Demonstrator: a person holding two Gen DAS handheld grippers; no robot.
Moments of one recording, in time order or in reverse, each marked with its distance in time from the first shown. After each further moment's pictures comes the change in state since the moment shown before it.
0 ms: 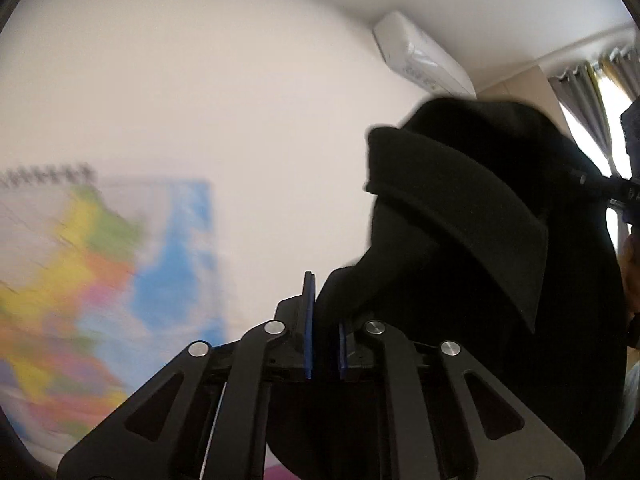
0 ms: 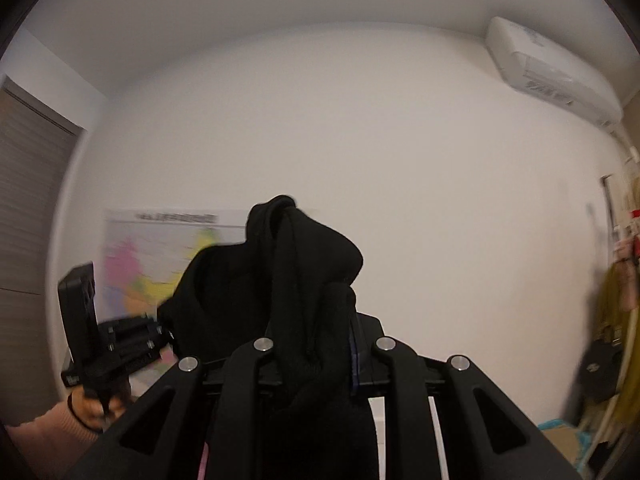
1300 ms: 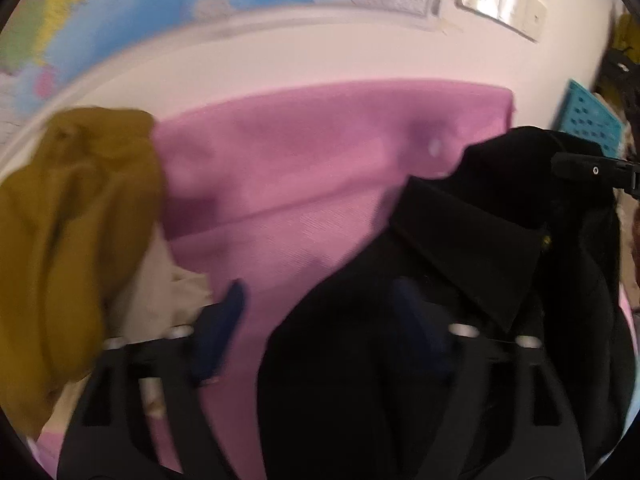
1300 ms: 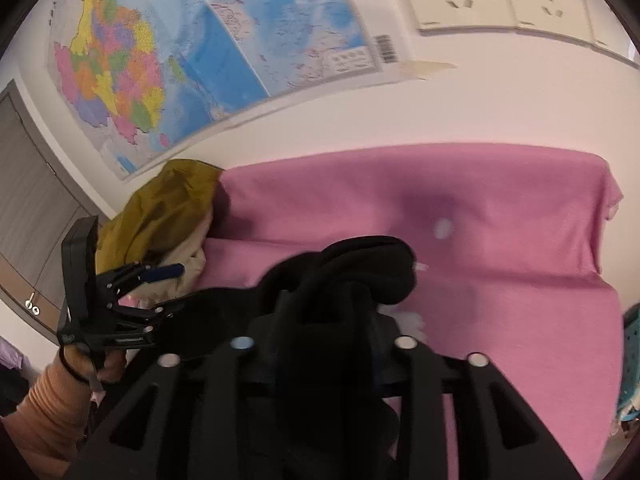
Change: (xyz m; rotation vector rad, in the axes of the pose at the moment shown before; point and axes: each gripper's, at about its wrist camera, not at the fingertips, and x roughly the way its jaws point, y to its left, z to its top) left arm 0.106 0.147 -0.455 -0.276 1.148 0.083; right arm 0.318 0.057 -0.468 0.410 1.048 0.314
